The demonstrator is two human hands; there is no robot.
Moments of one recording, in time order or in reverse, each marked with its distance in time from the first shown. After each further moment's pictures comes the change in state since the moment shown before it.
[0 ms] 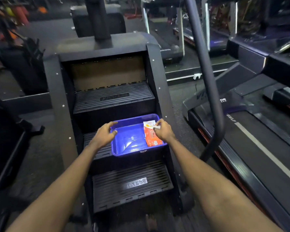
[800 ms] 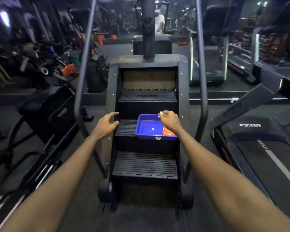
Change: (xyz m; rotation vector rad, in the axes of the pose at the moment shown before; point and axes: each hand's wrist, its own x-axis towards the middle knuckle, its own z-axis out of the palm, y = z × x) left_hand -0.309 0.104 -0.033 0.027 0.383 -0.122; right_hand -0.232 -0.049 -0.114 0.089 -0.122 -0.381
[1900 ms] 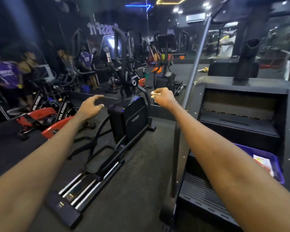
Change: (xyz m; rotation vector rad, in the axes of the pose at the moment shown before) left_hand -0.122 -0.246 -0.416 0.213 0.468 -0.234; right_hand -0.001 -0.413 0.286 0.145 -0.284 -0.435
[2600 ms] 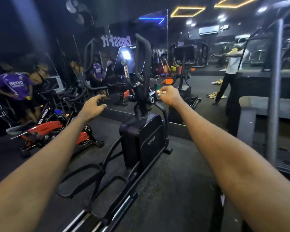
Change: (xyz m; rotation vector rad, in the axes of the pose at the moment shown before) left_hand 0.331 -0.187 -0.023 0.019 0.109 -0.029; right_hand 0.349 -0.063 0.166 -0.131 0.020 -0.101
